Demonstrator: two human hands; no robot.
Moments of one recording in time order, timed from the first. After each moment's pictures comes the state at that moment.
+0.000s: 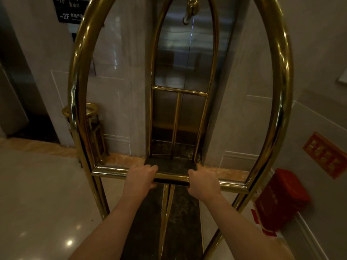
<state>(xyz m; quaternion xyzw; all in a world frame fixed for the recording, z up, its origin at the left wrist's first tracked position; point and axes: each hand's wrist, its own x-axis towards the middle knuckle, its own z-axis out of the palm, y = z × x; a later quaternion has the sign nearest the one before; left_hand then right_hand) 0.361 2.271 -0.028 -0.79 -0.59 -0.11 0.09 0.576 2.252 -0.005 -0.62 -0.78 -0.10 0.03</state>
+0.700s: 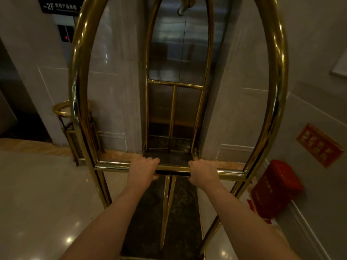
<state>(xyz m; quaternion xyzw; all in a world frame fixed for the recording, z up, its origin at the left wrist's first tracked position) 0.358 2.305 -0.026 -0.81 -0.57 -0.10 0.09 0.573 2.285 -0.009 -0.65 -0.76 -0.06 0.03</state>
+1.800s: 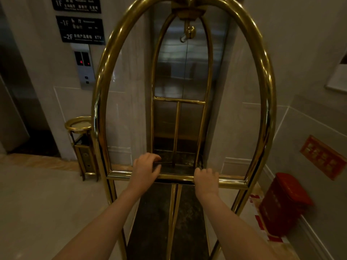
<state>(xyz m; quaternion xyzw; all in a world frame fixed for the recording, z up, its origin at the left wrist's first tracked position) 0.337 2.287 0.005 -0.76 -0.53 -0.37 -0.06 0.553 2.265 -0.011 -0.73 -0.68 -0.11 -0.01</state>
